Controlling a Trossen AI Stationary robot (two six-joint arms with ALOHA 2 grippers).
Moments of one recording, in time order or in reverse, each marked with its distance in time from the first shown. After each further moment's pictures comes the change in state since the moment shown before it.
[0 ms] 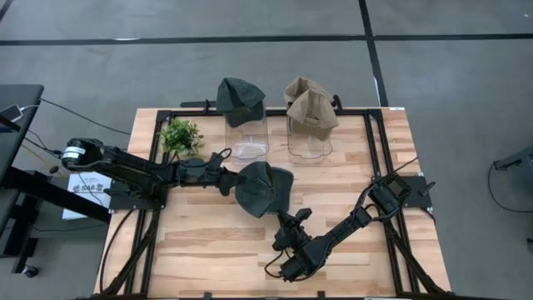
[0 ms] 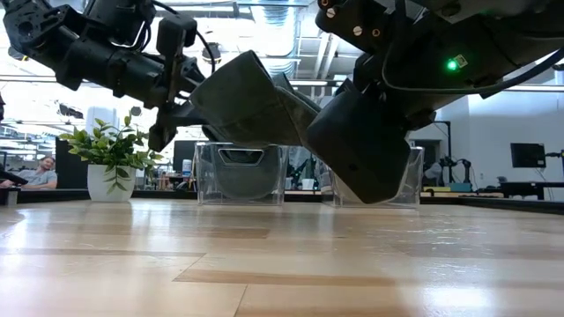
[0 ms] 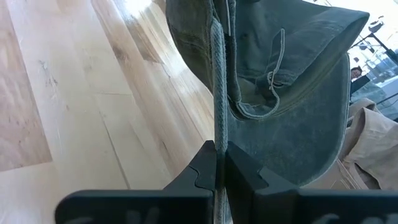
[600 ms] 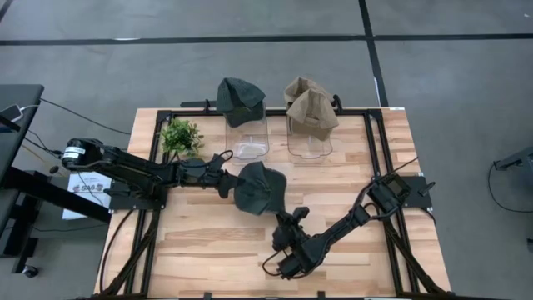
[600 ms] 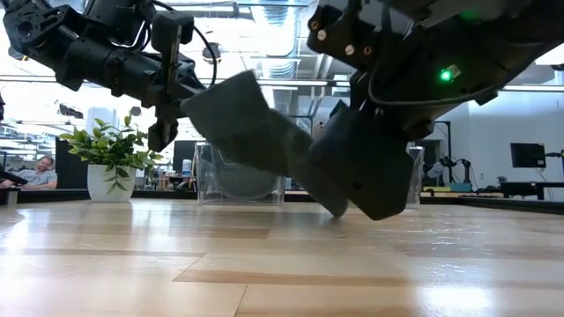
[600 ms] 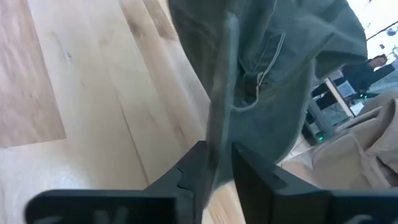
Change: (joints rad) left arm 0.000 0.000 0.000 -0.001 0.066 0.000; right arm -0.018 0.000 0.000 0.023 -0.108 -0.053
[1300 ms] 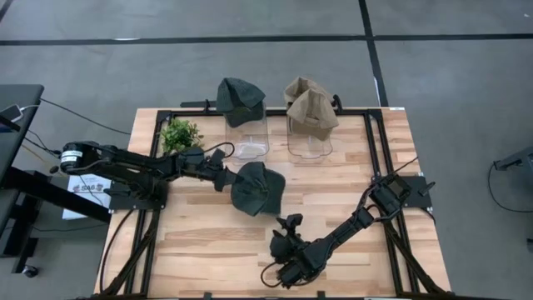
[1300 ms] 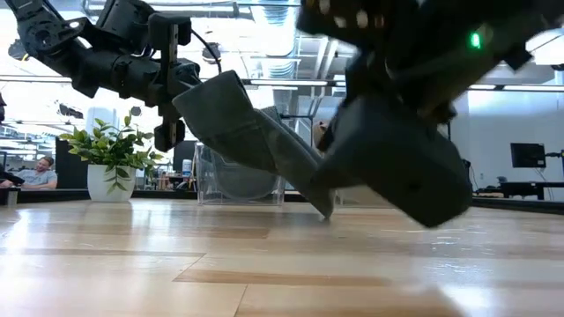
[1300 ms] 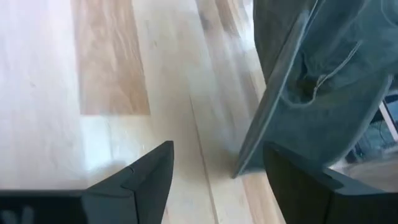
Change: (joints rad) left arm 0.162 -0.020 0.000 -0.004 0.319 0.009; right arm 0.033 -0.001 0.060 0.059 -0.176 -0.224
